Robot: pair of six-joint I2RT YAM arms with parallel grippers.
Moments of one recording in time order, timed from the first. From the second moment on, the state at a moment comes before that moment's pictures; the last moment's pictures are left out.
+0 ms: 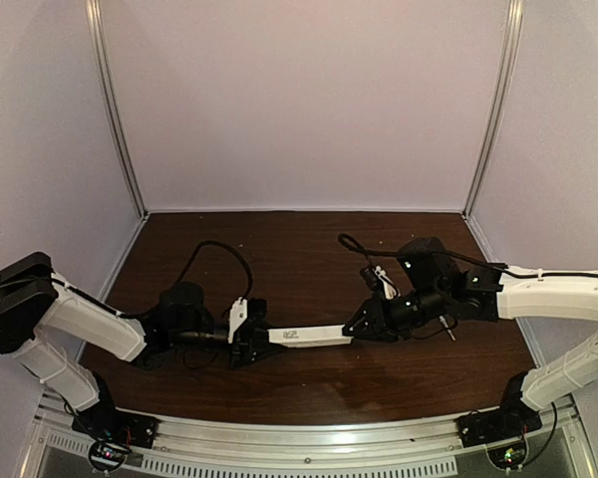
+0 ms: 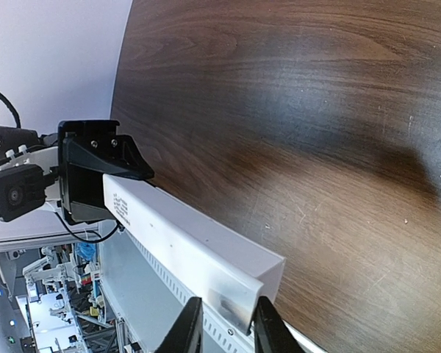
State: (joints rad) left arm -0.93 1.50 0.40 0.84 0.52 0.17; right arm 0.89 1.28 0.81 -0.27 -0.42 0.92
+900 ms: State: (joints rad) left arm -0.94 1.54 0.42 0.77 0.47 0.20; right arm 0.89 1.26 0.81 -0.27 -0.42 0.92
